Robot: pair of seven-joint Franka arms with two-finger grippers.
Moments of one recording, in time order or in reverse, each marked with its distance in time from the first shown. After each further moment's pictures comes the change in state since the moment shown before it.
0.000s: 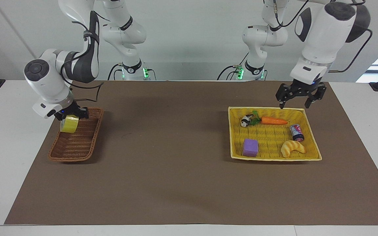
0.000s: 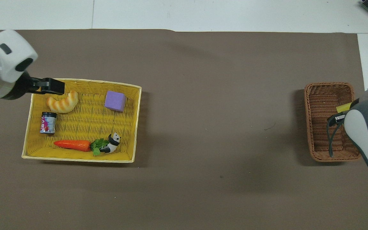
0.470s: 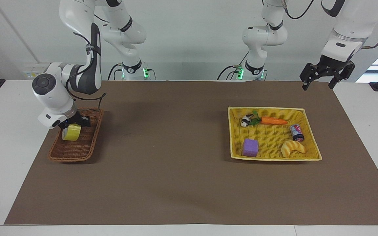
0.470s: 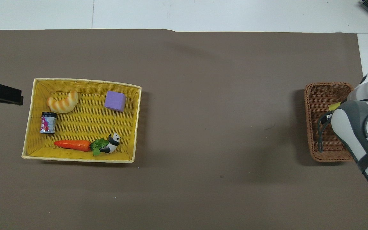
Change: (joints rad) left arm 0.046 -0.042 0.004 0.063 -0.046 -0.176 0.043; right arm 0.000 0.068 0.000 -0.004 -0.005 0.068 0.000
